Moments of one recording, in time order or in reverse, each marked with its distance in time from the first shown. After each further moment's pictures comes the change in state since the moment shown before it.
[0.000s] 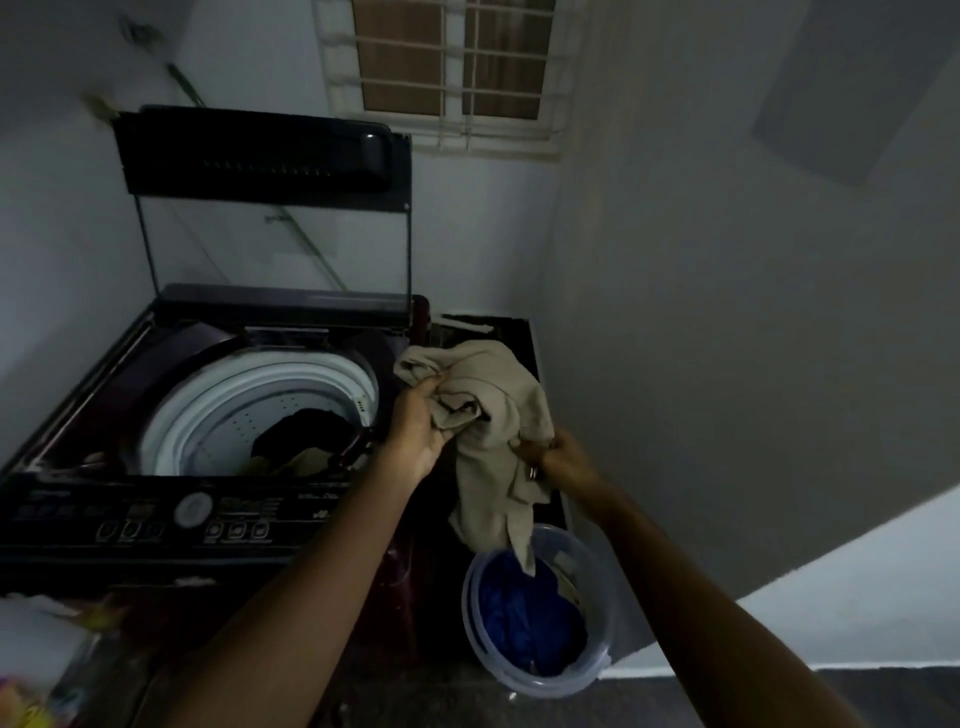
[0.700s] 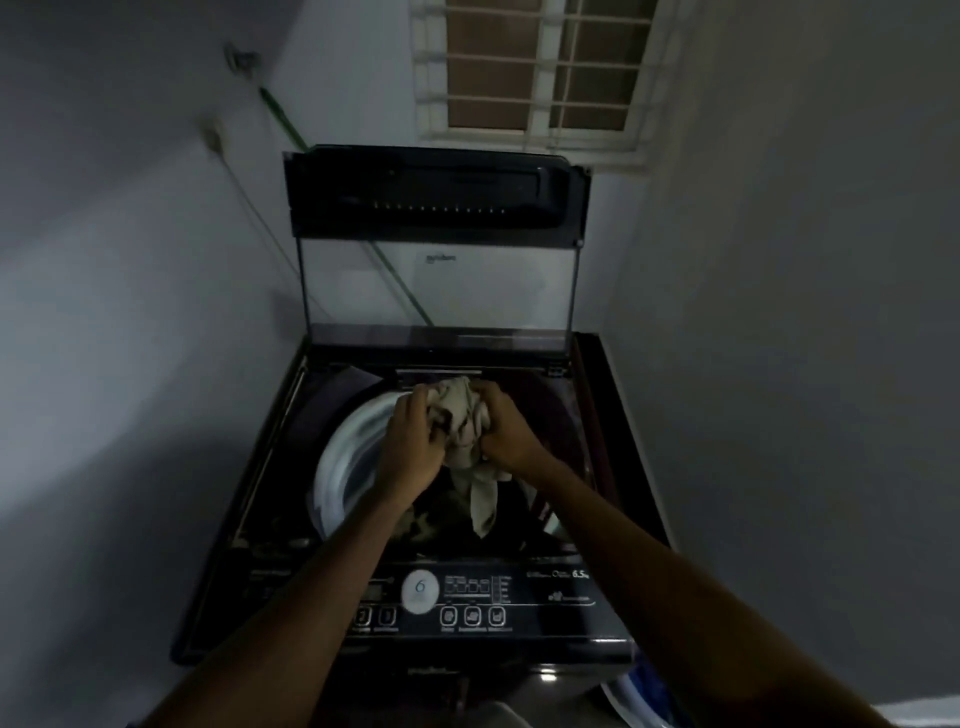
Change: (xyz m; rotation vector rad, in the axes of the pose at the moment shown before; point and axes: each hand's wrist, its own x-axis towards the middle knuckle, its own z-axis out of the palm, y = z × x) left_hand 0.099 0.174 -0.252 1.250 0.106 0.653; right_hand 0.177 -0.099 0.305 -0.430 -0.075 -0.246
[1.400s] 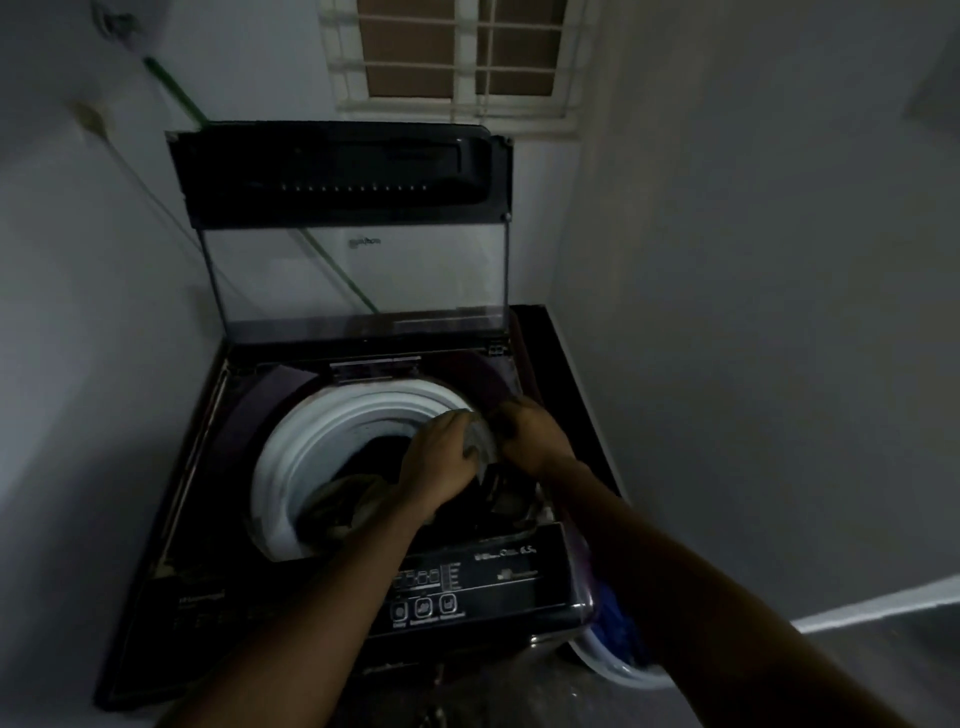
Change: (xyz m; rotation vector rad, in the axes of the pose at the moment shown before) left_hand -0.016 0.040 0.077 0.290 -0.375 0.221; right_hand -0.046 0.066 -0.055 -0.384 0.153 0.116
